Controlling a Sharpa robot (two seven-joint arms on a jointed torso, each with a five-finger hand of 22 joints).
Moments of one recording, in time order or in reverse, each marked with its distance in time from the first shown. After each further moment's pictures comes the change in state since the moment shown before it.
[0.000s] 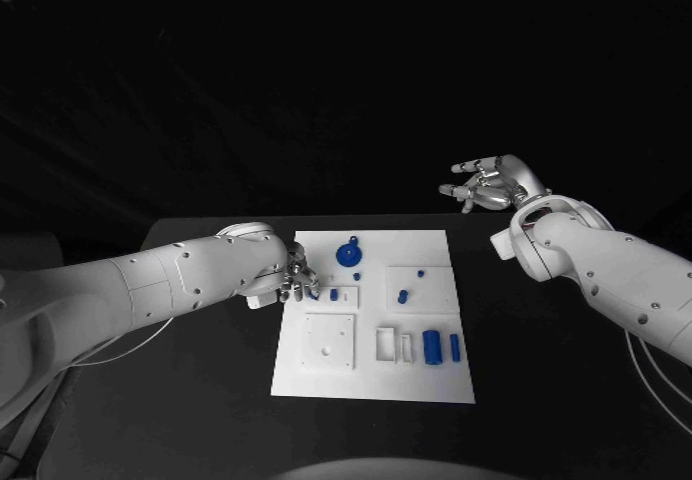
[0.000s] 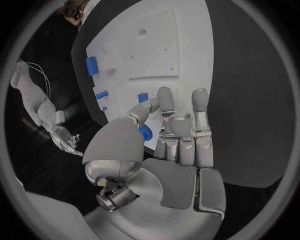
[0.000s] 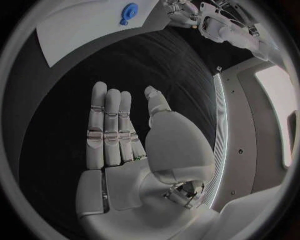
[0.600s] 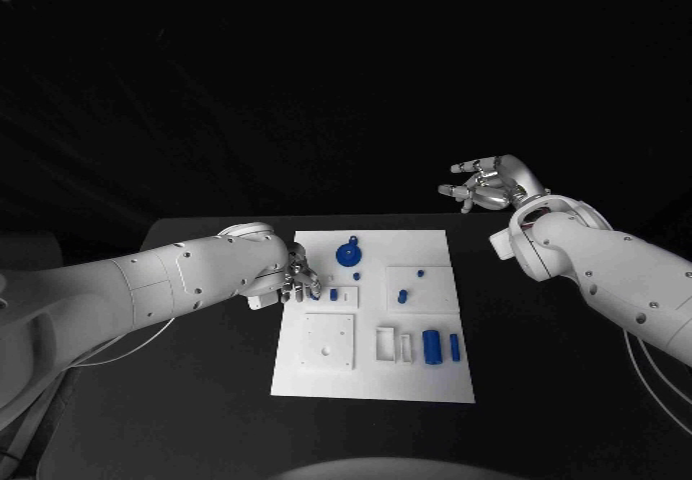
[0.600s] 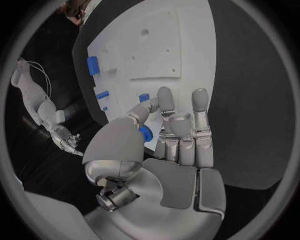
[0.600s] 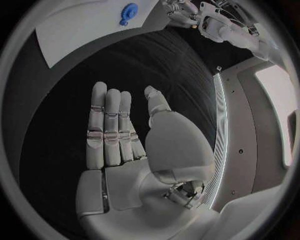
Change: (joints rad) left arm -0.002 0.005 0.000 -0.004 0.013 0.004 -0.001; left_hand 0.001 0.001 -0.001 -0.001 -0.001 0.000 0.000 -0.003 0.001 0.000 0.000 0.000 -0.001 0.001 0.001 0.000 0.000 0.000 0.000 0.000 0.000 0.001; right arm 0.000 0.004 0.000 -0.004 0.002 0.003 0.000; right_hand 0.000 0.000 0.004 -0.004 0.000 0.000 0.000 0.000 0.000 0.000 0.000 0.000 -0.001 0.000 0.000 0.000 -0.001 0.000 0.000 0.000 -0.005 0.003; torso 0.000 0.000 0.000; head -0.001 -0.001
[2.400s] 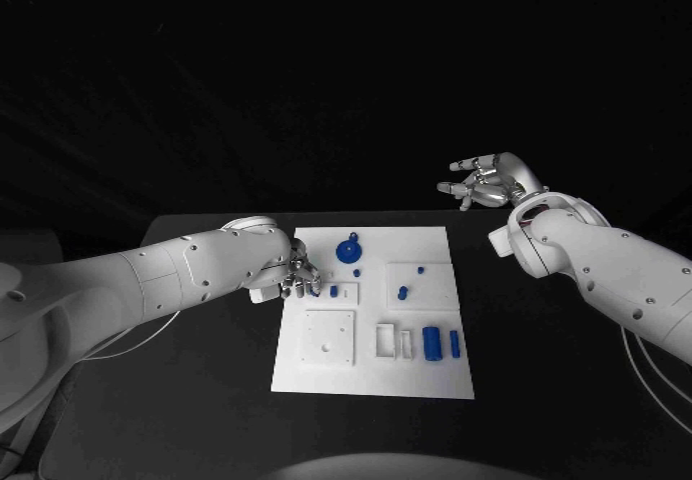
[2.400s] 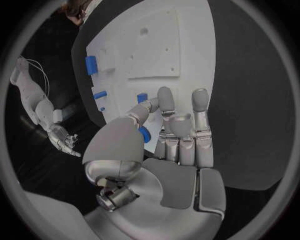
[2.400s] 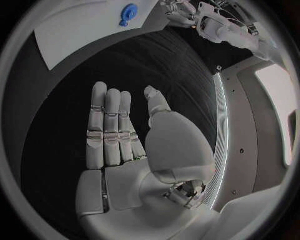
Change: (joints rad) left arm -0.002 0.034 0.003 -0.056 0.011 0.041 -0.010; left_hand -0.004 0.006 0.003 -0.003 0.001 0.000 0.000 0.003 0.026 0.000 0.000 0.000 -0.001 -0.003 0.001 0.004 0.001 0.000 0.000 0.000 0.004 -0.001; right arm 0.000 0.011 0.000 -0.014 0.002 0.007 0.000; right_hand -0.004 0.004 -0.001 -0.007 0.004 0.000 0.000 0.000 0.000 0.000 0.000 0.000 -0.001 0.000 0.000 0.000 -0.001 0.000 0.000 0.000 -0.004 0.007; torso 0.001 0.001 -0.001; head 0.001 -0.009
